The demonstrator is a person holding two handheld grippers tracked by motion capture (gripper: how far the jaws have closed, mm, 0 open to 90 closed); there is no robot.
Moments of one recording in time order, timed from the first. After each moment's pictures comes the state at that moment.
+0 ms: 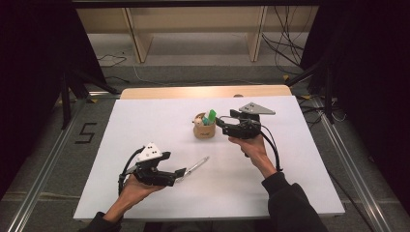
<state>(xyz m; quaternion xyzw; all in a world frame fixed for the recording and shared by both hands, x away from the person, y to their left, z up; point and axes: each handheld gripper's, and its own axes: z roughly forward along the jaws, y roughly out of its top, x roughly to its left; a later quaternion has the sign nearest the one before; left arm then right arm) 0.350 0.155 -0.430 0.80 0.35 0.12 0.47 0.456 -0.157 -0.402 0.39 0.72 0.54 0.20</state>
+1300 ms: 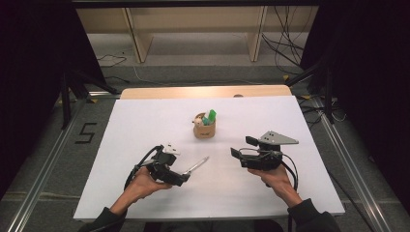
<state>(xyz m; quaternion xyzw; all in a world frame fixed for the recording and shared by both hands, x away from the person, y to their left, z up) 0.379 0.123 -0.447 0.88 0.37 0.07 0.29 0.378 -0.203 -0.422 0.37 0.75 0.52 0.17</state>
